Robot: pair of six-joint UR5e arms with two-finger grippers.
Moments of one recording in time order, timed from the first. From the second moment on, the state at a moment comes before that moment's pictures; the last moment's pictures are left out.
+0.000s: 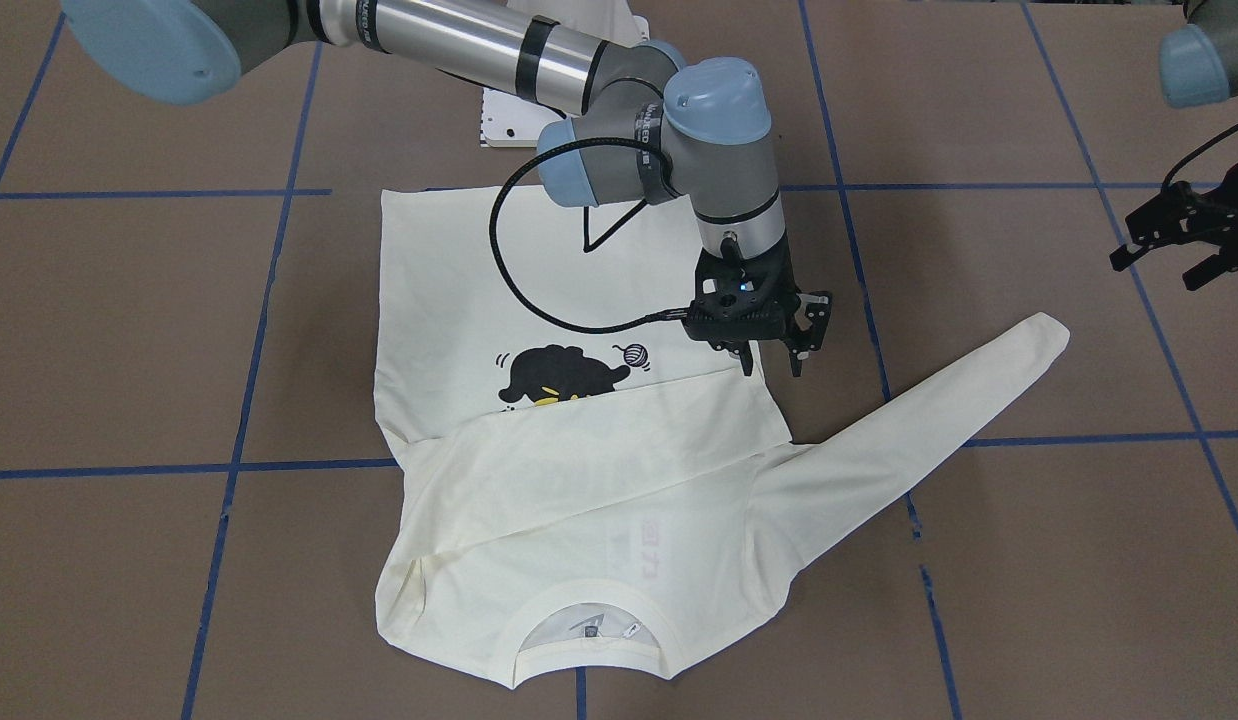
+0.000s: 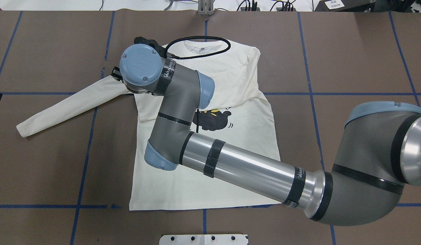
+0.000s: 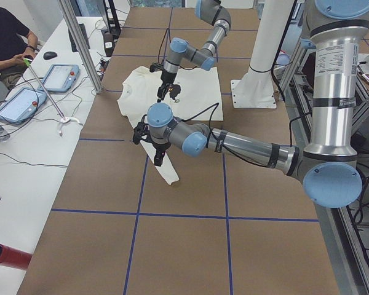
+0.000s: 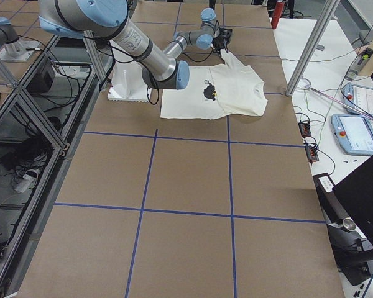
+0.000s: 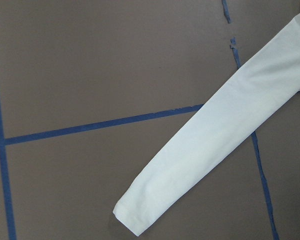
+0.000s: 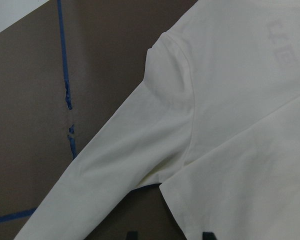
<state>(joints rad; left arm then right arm) -1.26 -1.54 -1.74 -1.97 -2.46 -0.46 0.50 -0.34 1.00 -1.10 1.65 1.64</state>
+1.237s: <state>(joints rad) -1.12 -1.61 -1.39 -2.19 -2.45 -0.61 0.69 -0.81 1.58 -1.28 1.86 1.55</state>
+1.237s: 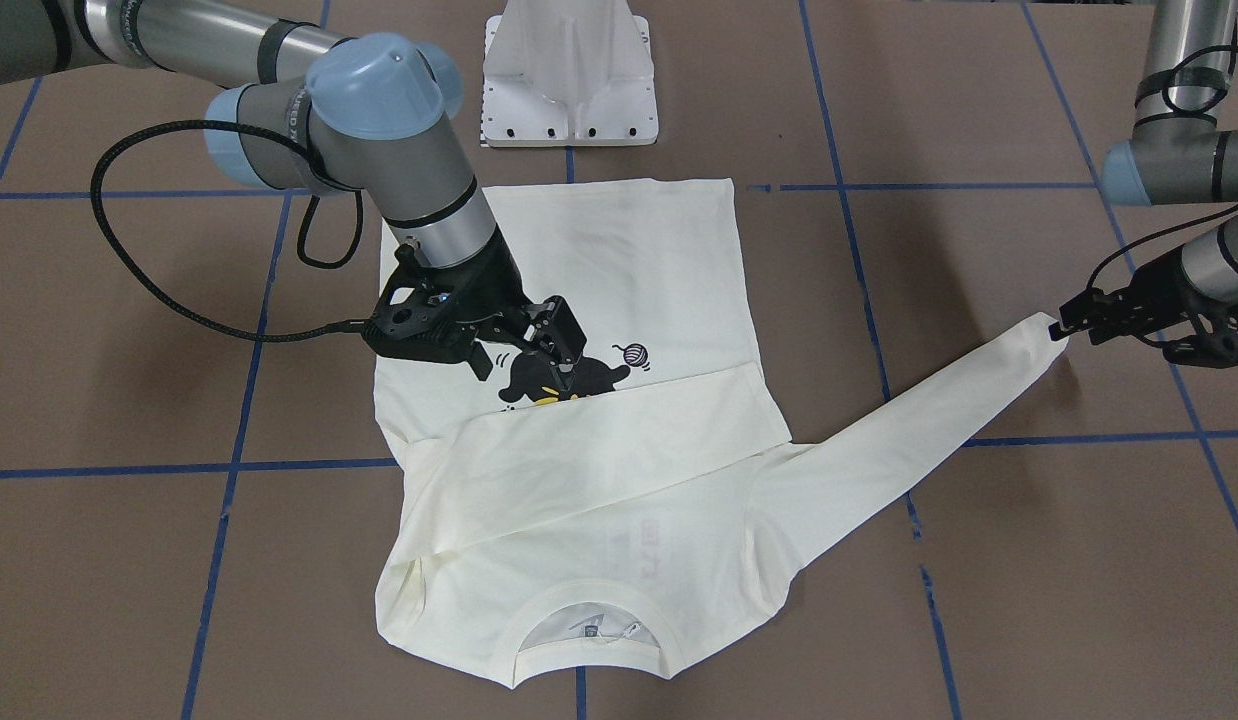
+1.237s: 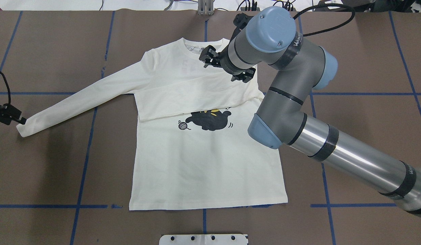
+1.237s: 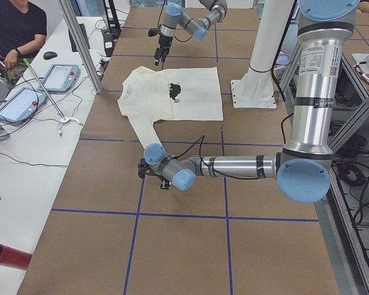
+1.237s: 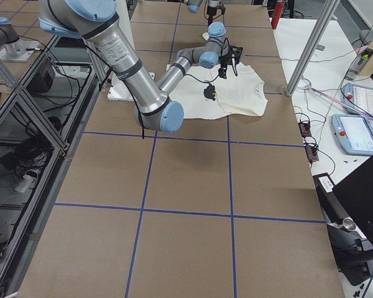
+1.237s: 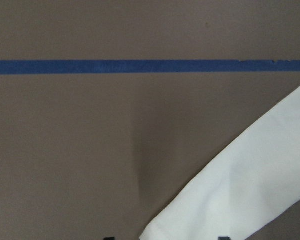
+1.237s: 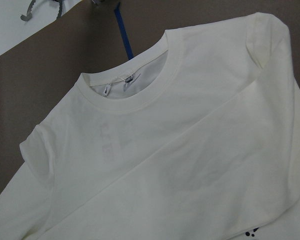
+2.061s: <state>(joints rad) -1.10 -1.62 -1.42 -2.19 -2.45 -0.64 0.69 -0.80 1.59 -1.28 1.87 1.55</state>
